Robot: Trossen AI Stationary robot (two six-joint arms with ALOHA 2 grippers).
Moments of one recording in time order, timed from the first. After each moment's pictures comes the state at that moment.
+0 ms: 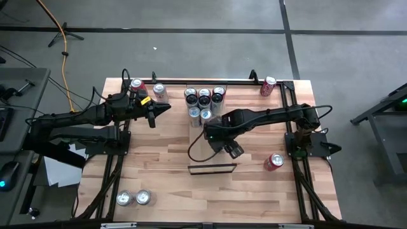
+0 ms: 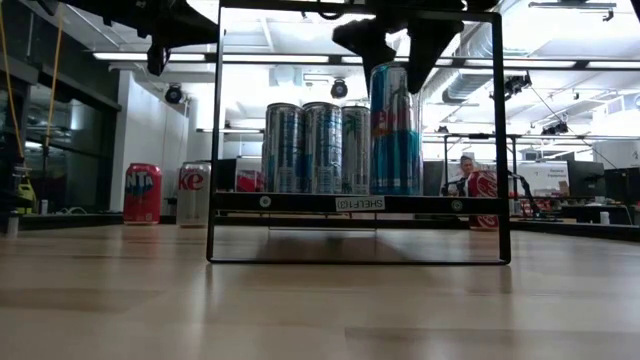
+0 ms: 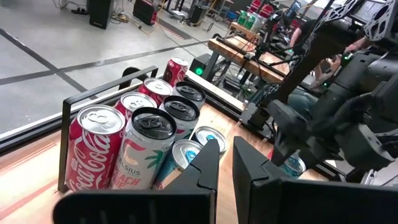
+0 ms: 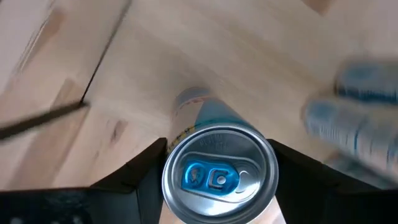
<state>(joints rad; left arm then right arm) 0.20 0.67 0.60 -0.11 -0.14 -0.44 0.11 1.89 1.80 -1.28 0.04 -0.50</state>
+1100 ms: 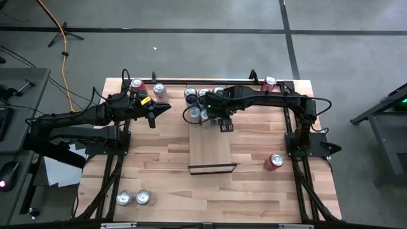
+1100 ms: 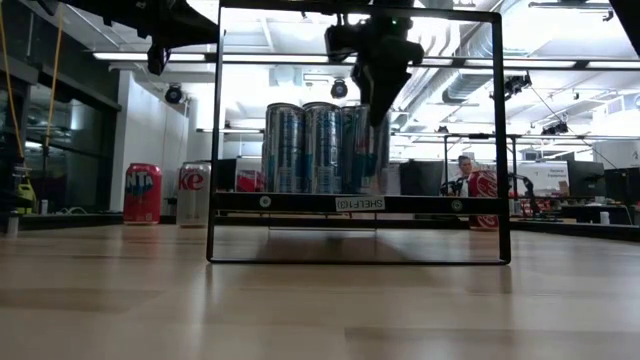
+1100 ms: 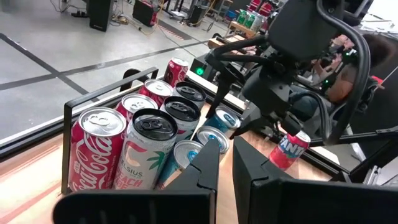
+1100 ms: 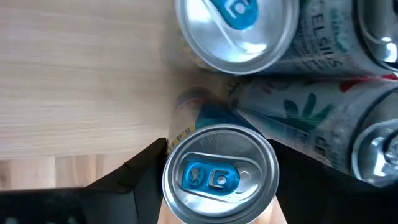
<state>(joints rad) 0.20 0.67 0.60 -0.11 -0.14 -0.42 -0.14 1.89 1.80 -1.22 0.18 -0.30</state>
